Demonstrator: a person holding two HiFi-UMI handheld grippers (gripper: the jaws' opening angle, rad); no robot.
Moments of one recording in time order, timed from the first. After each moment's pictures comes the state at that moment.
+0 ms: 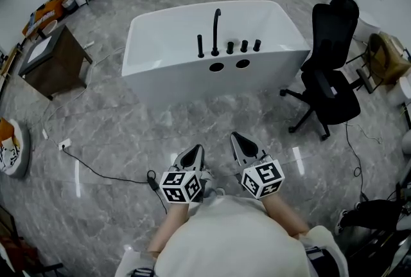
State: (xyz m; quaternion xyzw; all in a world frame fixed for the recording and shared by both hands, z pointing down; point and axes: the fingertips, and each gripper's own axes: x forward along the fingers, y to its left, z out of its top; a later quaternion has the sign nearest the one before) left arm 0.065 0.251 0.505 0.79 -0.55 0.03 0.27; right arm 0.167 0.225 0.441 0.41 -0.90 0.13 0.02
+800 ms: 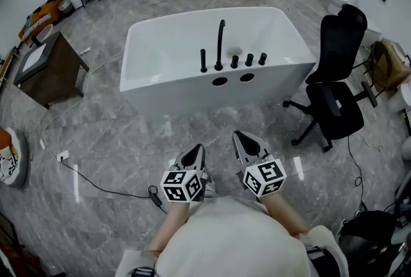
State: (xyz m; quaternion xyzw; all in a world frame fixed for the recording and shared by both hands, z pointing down) left arm 0.030 0.133 0.506 0.79 -0.54 0.02 0.27; right arm 0.135 0.105 0.438 0.43 -0.90 0.13 0.02
